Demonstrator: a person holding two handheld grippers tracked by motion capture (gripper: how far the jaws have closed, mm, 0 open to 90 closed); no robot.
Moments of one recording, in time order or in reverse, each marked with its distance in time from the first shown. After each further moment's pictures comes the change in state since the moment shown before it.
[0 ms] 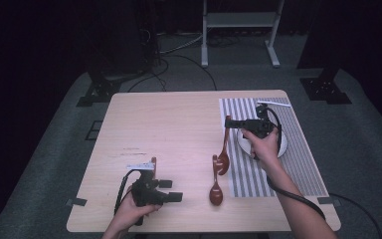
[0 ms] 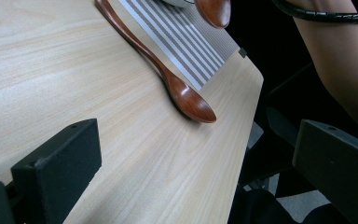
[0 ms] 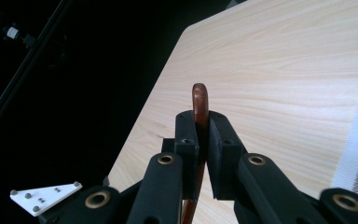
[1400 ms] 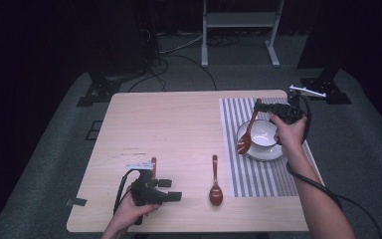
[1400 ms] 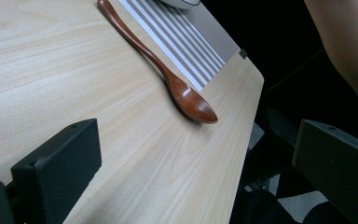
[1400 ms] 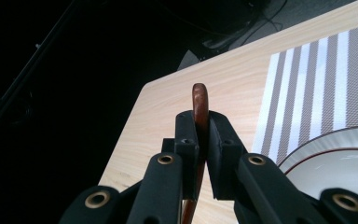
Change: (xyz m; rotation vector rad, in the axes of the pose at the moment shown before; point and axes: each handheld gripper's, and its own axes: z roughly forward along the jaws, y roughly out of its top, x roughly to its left) left arm 0.002 0.001 -0.002 -0.001 -0.001 0.004; right arm -0.024 0.042 -0.067 -0.185 -0.148 0.053
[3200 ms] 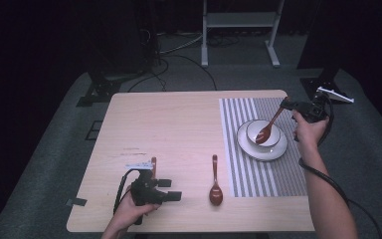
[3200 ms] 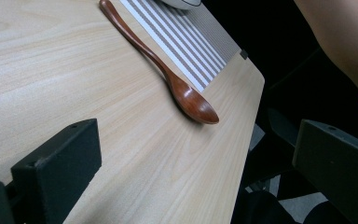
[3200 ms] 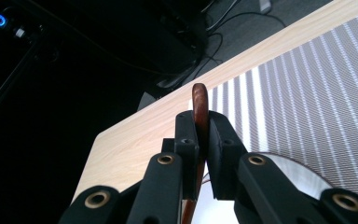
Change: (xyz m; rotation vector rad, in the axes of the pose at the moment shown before) left arm 0.001 0.000 0.000 -0.004 0.003 -0.004; right arm -0.059 0.020 -0.040 -0.177 -0.182 0.117
